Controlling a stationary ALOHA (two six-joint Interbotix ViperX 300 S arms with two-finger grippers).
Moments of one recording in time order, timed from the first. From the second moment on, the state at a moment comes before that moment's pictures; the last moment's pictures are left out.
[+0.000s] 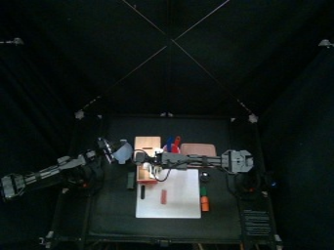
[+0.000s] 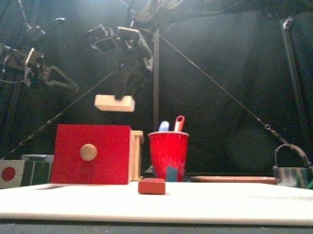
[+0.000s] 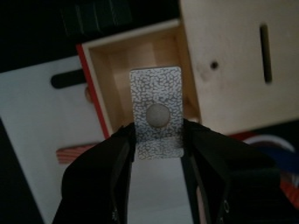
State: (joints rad) left arm 0.55 -0.95 1.29 0.10 -0.24 0.00; right arm -0.09 0.36 -0.33 -0.06 1.15 0.16
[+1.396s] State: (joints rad) left arm 0.53 -0.95 1.26 0.04 -0.25 0.00; right arm 0.28 0.16 0.37 -0.26 0.83 1.95
